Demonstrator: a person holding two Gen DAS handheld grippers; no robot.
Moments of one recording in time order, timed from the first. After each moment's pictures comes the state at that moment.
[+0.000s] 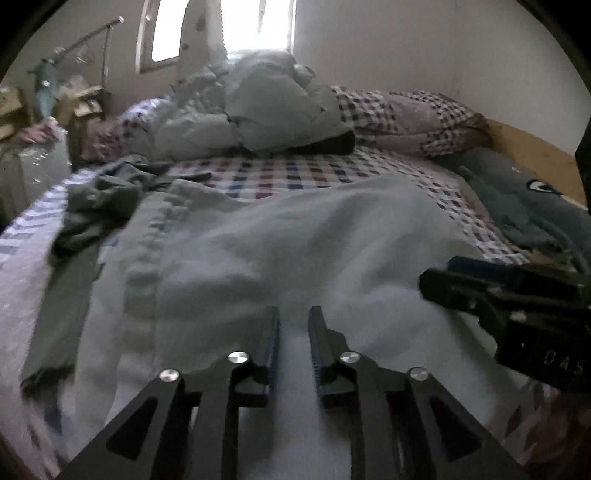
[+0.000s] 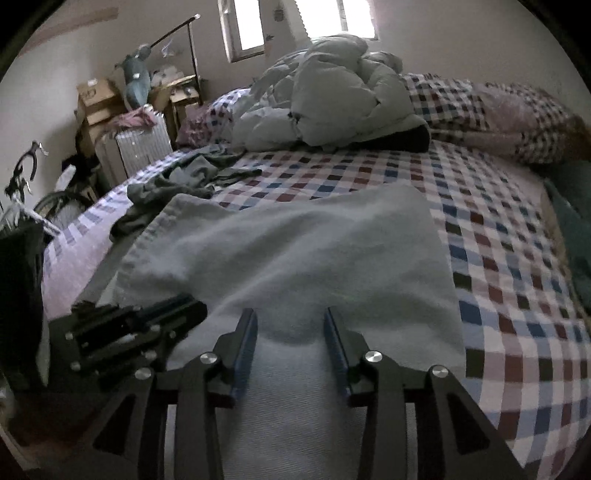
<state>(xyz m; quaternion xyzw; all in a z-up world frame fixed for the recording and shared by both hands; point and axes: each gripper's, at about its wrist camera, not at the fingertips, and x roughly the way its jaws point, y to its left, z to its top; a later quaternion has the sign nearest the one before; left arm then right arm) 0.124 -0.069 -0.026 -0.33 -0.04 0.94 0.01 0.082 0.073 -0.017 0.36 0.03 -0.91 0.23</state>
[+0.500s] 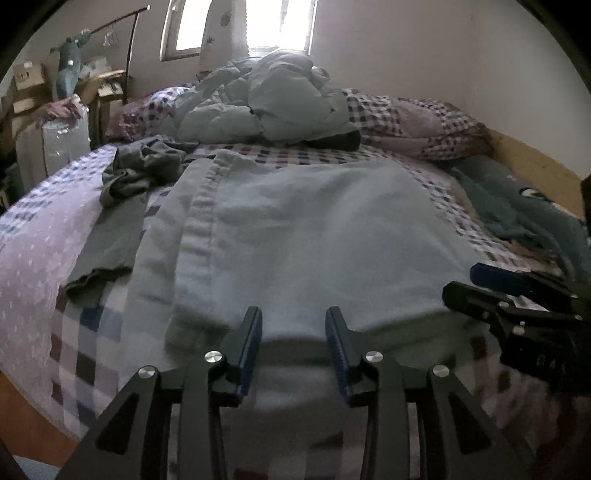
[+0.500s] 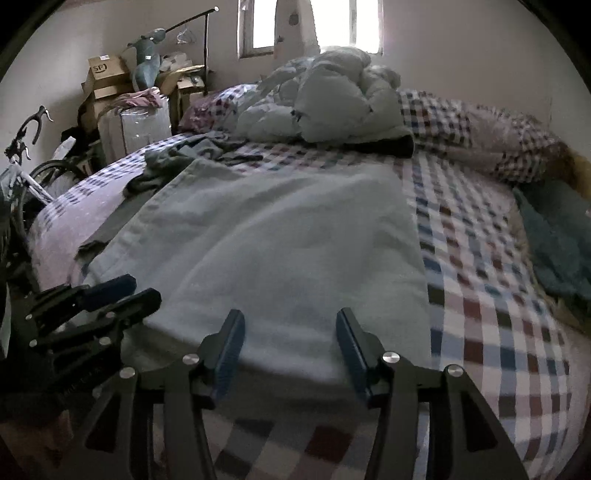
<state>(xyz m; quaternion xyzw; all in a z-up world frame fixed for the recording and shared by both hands) 0.209 -0.085 -0.022 -0.34 -0.08 0.94 0.01 0.158 0.091 -0.019 0.35 0.08 -0.91 0.21</state>
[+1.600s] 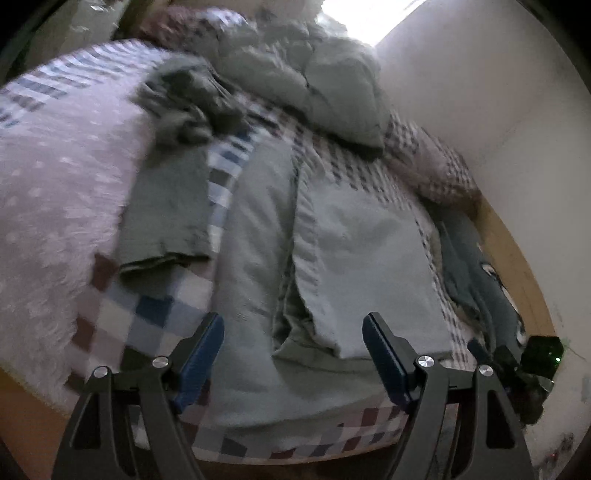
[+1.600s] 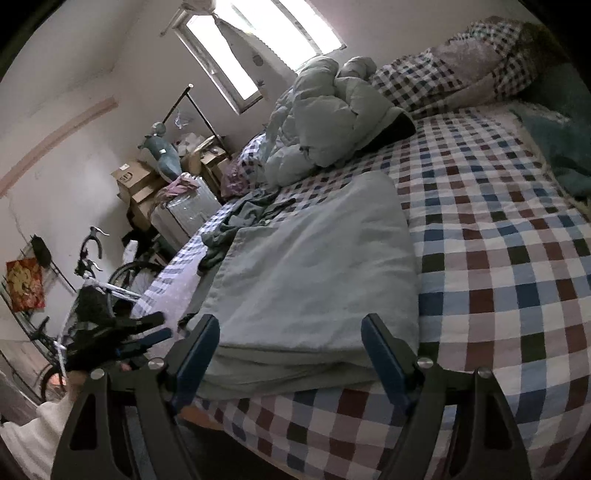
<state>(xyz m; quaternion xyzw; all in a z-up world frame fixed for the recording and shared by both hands) 0.173 -0.222 -0.011 -0.42 -0.29 0.86 0.10 0.173 0.191 0.014 0.34 -0.17 -0.87 0.32</state>
